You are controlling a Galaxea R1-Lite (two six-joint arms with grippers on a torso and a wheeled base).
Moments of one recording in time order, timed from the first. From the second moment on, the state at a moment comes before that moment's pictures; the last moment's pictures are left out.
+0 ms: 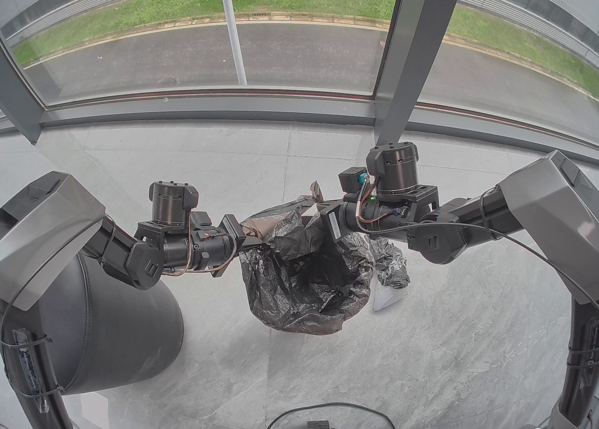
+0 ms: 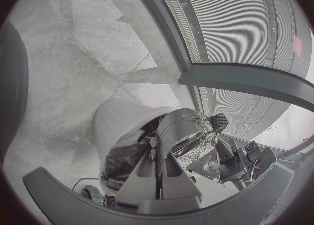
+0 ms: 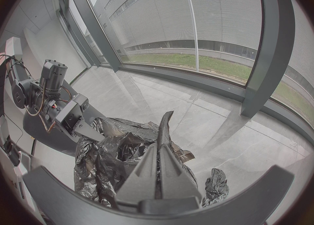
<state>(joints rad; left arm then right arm) -0.30 2.16 -1.10 -0.58 -0.50 -0.95 0.56 2.23 -1.44 -0.43 0.08 -0.11</state>
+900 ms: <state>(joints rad) -0.26 2.26 -1.20 -0.59 -0.51 -0.82 0.52 2.36 -1.57 -0.45 0.04 -0.12</state>
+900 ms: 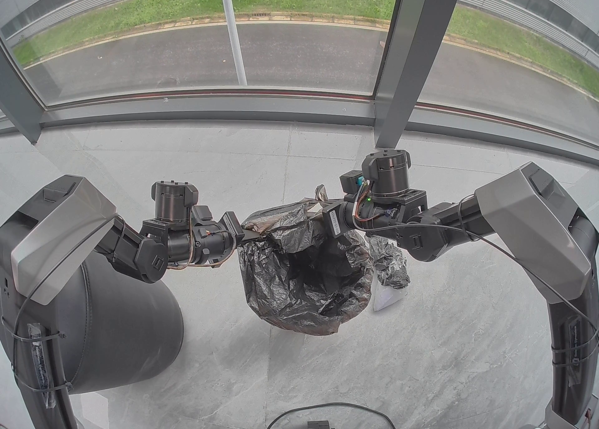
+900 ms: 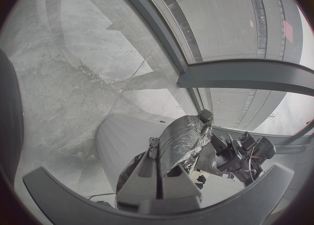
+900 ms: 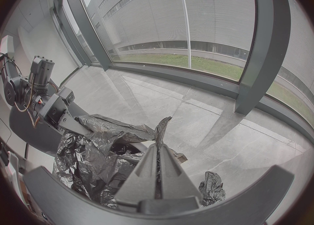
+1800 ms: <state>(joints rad) -0.26 2.26 -1.20 -0.58 -0.51 -0.82 0.54 2.36 -1.58 -0.53 -0.02 -0.06</state>
